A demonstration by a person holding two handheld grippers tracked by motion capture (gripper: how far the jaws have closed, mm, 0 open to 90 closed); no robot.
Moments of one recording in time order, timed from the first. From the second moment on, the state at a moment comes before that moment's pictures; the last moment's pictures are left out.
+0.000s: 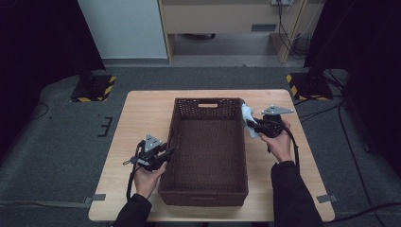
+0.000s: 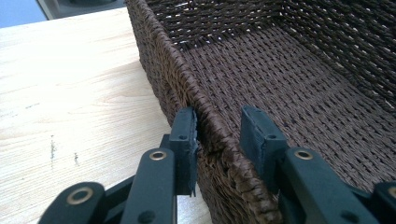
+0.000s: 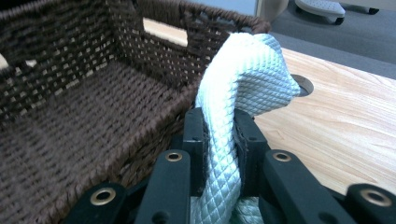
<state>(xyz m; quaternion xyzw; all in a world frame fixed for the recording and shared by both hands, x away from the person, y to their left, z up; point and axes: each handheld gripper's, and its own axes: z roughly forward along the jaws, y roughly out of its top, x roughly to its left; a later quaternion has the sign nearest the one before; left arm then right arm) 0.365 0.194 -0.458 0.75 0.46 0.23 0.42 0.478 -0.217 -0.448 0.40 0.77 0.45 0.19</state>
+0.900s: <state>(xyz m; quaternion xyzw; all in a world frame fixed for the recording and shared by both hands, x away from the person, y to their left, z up) 0.368 0.194 -0.458 0.74 0.47 0.22 0.42 0.471 -0.214 -0.451 0.40 0.79 0.42 0.20</state>
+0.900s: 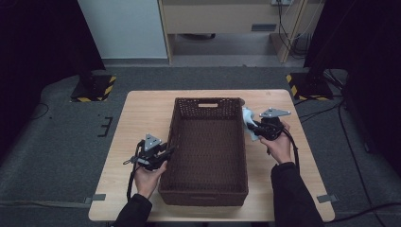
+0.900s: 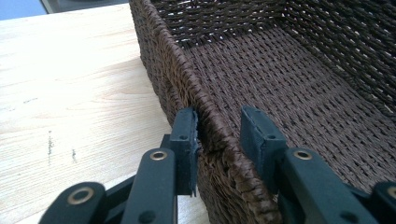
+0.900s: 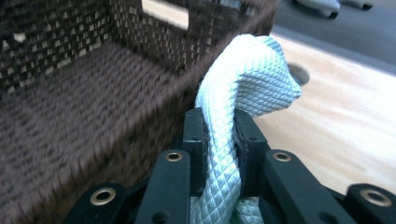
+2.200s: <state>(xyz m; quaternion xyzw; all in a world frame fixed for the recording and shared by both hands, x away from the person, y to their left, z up) 0.352 0.198 -0.457 0.76 0.45 0.20 0.43 0.447 -0.211 -0.507 0.41 0.82 0.37 0.15</state>
